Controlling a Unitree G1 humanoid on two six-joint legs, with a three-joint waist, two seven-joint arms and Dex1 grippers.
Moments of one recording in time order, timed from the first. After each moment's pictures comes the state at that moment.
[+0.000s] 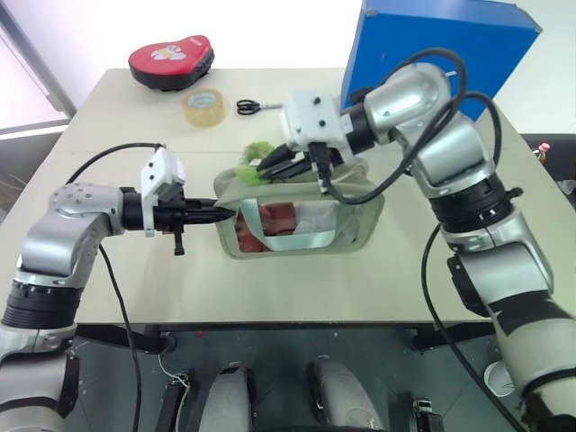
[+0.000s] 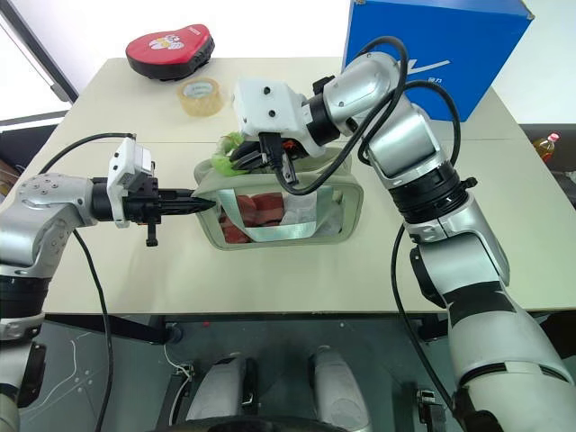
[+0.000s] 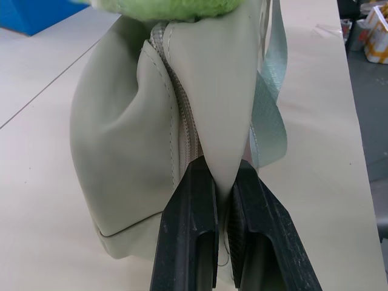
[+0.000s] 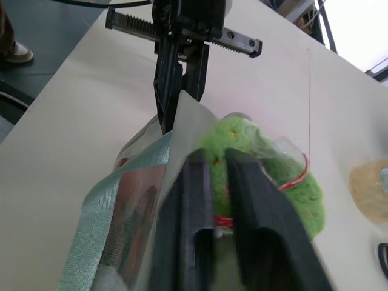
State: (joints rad) left arm -0.54 0.82 0.02 -0.04 -0.48 0.49 -1.24; right arm -1.23 -0.50 0.37 0.16 0.14 0.34 1.36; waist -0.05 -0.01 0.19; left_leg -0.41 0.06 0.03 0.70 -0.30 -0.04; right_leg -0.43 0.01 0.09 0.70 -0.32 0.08
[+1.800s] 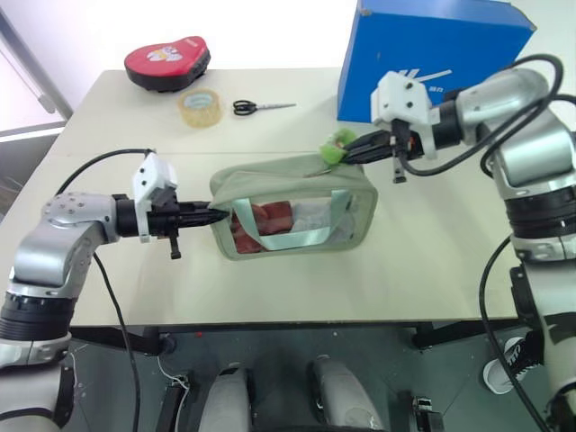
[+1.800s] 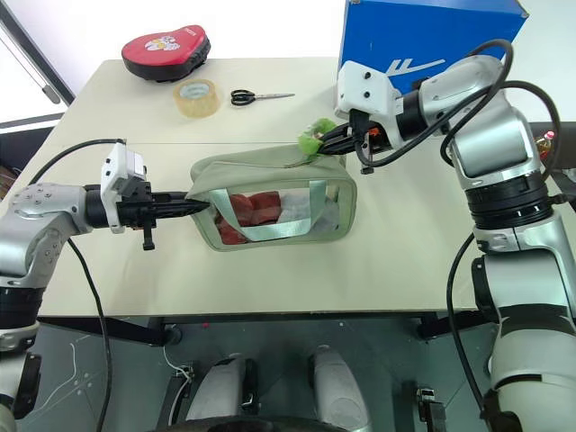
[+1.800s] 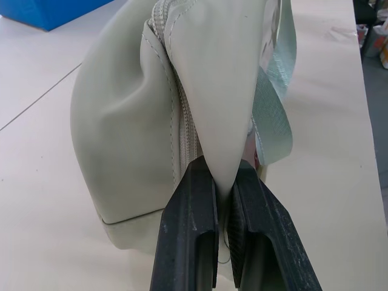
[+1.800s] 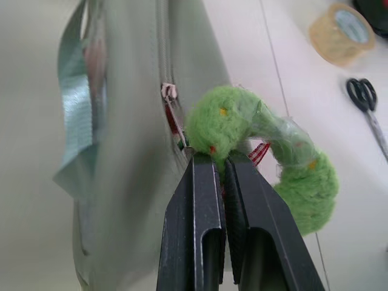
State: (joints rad) left arm -0.47 0.82 0.06 -0.08 -0.49 0.49 -1.18; right arm -1.11 -0.80 0.24 0.18 0.12 0.43 1.38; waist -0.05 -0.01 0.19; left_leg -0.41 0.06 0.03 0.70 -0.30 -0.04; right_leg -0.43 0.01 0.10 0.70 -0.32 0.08
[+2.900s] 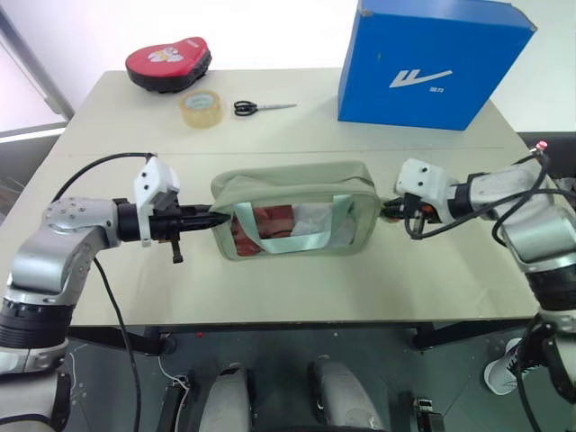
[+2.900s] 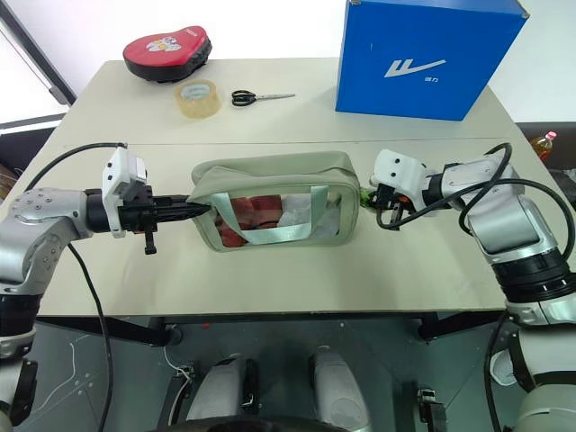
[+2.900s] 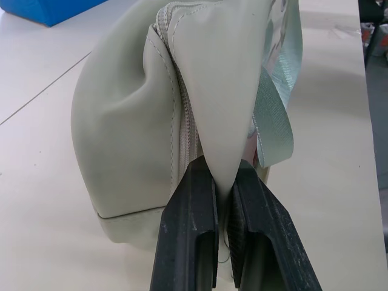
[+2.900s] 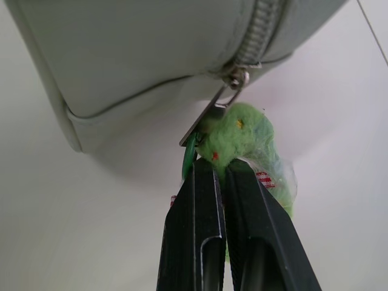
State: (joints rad) left arm -0.44 0.83 0.07 -0.13 -0.51 0.52 -1.14; right arm -0.67 -0.92 0.20 -0.03 0.04 0.54 1.17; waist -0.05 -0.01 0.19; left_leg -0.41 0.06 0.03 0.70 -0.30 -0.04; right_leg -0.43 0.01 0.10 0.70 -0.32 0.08
